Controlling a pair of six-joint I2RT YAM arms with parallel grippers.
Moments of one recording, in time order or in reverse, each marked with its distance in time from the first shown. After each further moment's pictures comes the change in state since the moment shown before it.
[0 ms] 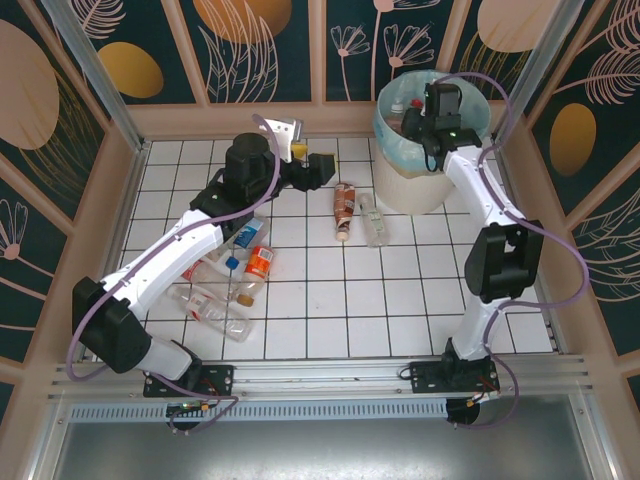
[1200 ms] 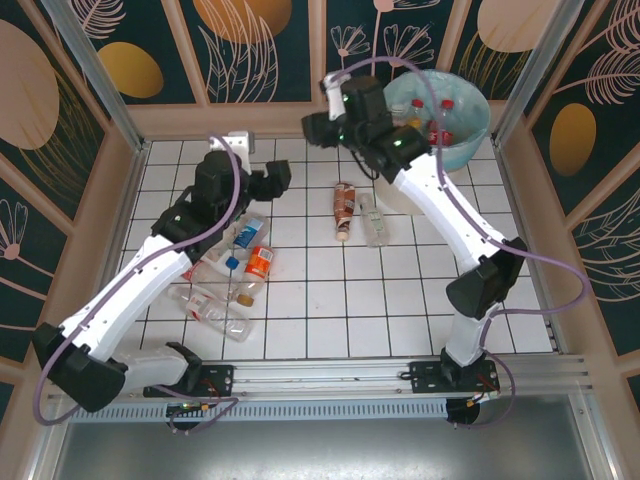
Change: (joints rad) left arm 0.092 -0.309 -0.202 -0.337 -0.395 -0.134; right arm 0.505 -0.077 0.076 -0.089 -0.146 -0.233
